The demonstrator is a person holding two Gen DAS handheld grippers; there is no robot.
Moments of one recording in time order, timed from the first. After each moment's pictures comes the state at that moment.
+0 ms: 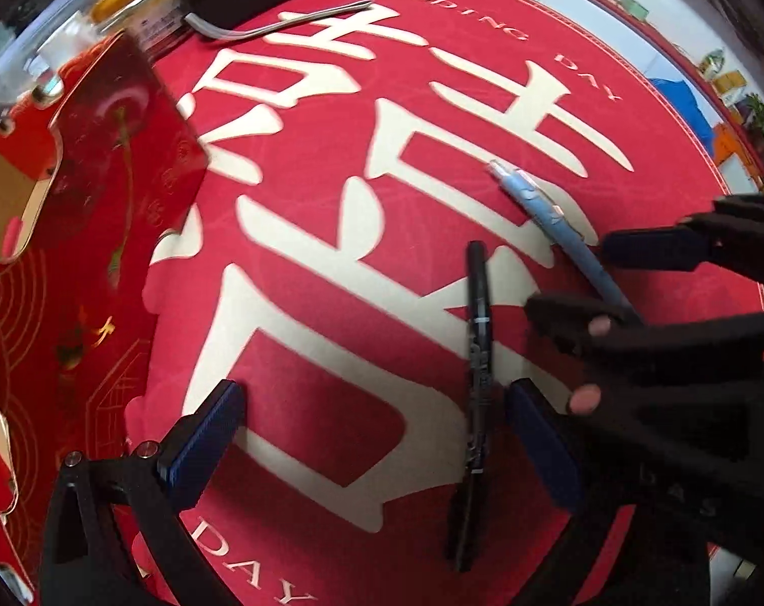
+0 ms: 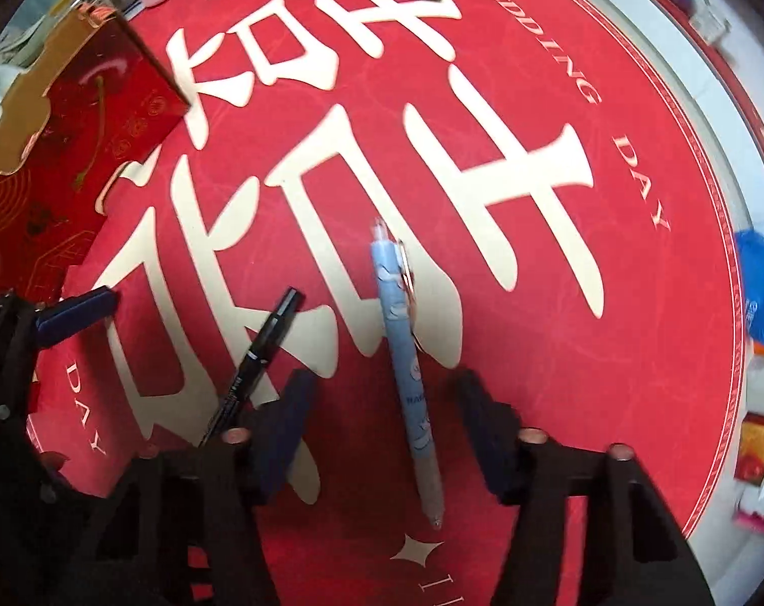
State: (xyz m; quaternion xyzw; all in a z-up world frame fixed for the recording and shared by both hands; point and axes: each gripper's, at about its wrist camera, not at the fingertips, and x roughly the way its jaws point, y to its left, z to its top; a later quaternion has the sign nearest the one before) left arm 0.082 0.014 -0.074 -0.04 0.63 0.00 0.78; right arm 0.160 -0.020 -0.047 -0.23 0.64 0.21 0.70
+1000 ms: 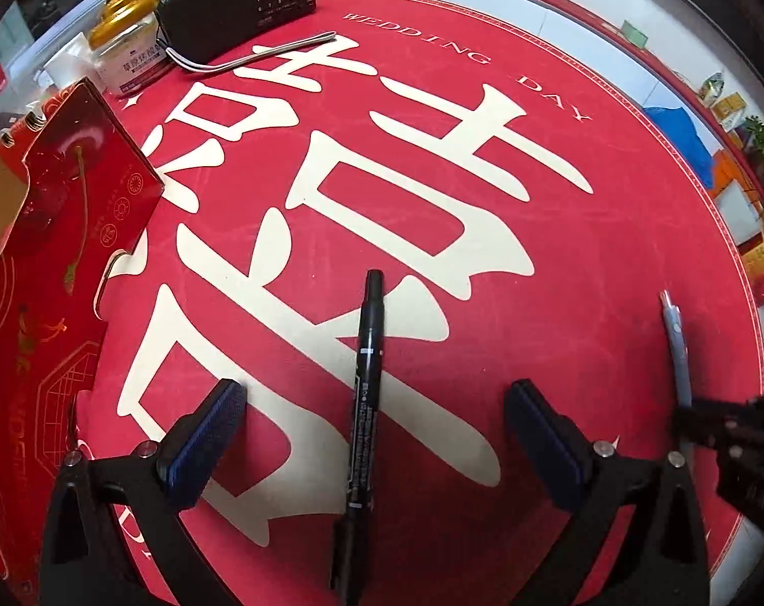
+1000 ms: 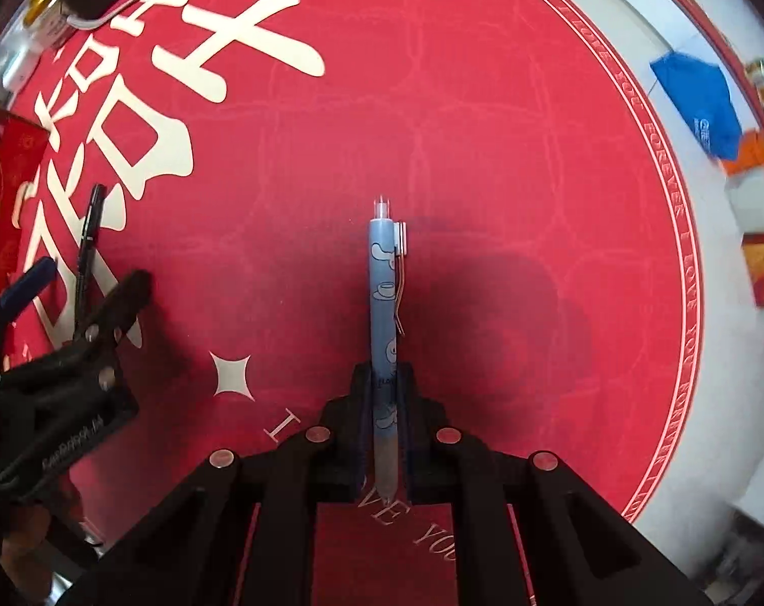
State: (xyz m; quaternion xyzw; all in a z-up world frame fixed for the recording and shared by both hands) left arm 0.077 -0.029 -0.069 -0.06 0.59 0.03 0.81; right arm 0.130 -0.143 -0.056 -0.11 0.71 0.06 0.69
